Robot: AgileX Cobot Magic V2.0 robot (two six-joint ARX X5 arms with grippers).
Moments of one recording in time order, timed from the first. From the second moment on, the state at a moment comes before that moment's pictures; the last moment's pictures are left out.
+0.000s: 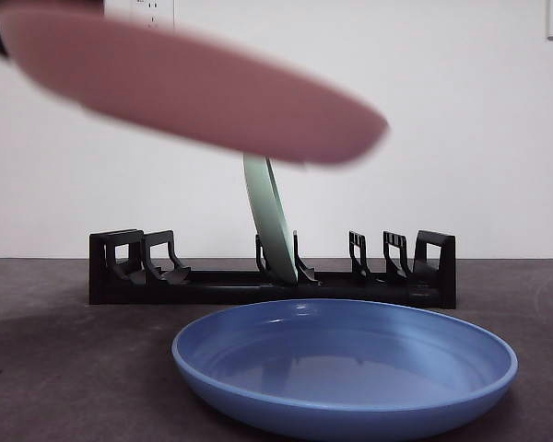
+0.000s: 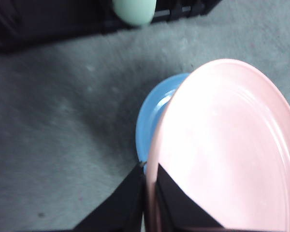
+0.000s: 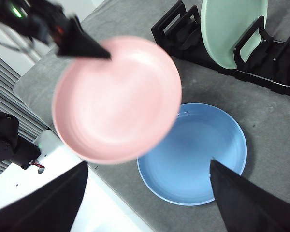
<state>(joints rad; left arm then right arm) -0.51 1.16 1.02 -0.73 0.28 -0.26 0.66 0.57 1.04 -0.99 -0.26 0.30</state>
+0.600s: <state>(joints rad) -0.57 1.29 0.77 -0.27 0.27 -0.46 0.66 0.57 1.04 -0.99 -0.21 0.32</state>
